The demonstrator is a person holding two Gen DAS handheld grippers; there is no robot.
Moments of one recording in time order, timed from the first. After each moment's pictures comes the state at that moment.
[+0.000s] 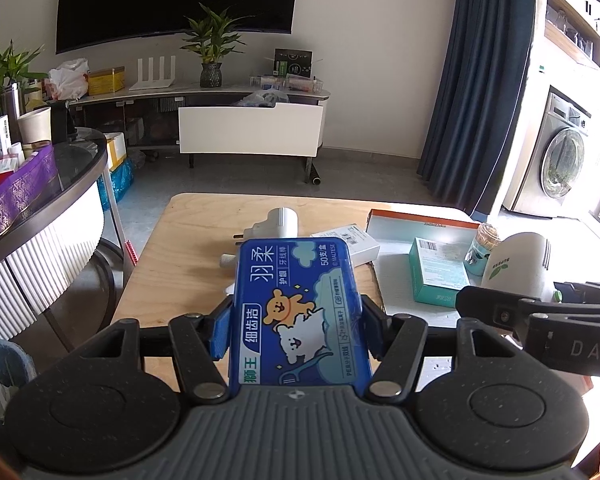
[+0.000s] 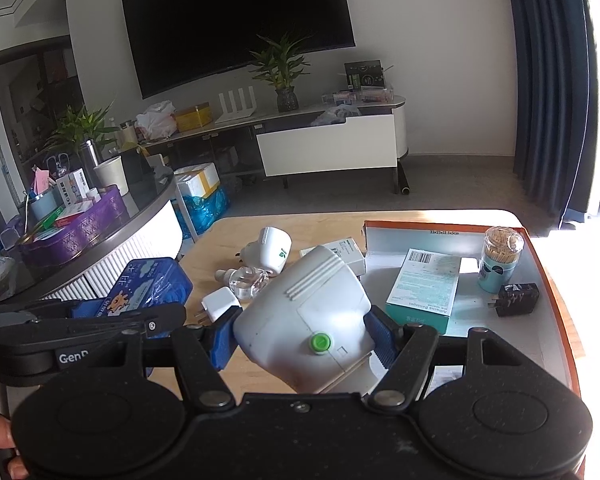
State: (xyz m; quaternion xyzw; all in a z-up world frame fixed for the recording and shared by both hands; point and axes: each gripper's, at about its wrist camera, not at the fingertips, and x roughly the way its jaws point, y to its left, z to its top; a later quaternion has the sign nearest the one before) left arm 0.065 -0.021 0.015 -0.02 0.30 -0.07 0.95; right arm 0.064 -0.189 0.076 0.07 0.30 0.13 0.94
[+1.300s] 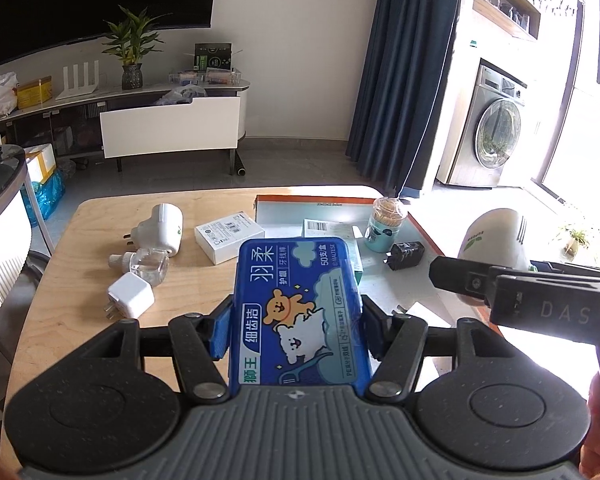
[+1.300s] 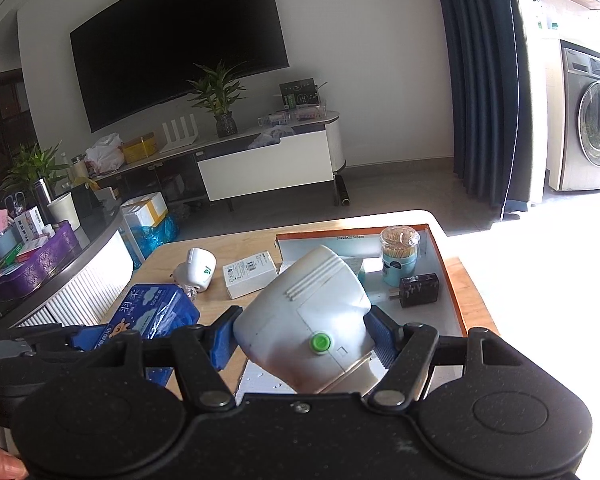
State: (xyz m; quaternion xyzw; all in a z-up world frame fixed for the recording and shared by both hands) left arm 0.055 -0.086 0.015 0.00 0.31 -0.17 0.94; right arm 0.026 -0.264 0.082 0.10 0.28 0.04 0.96
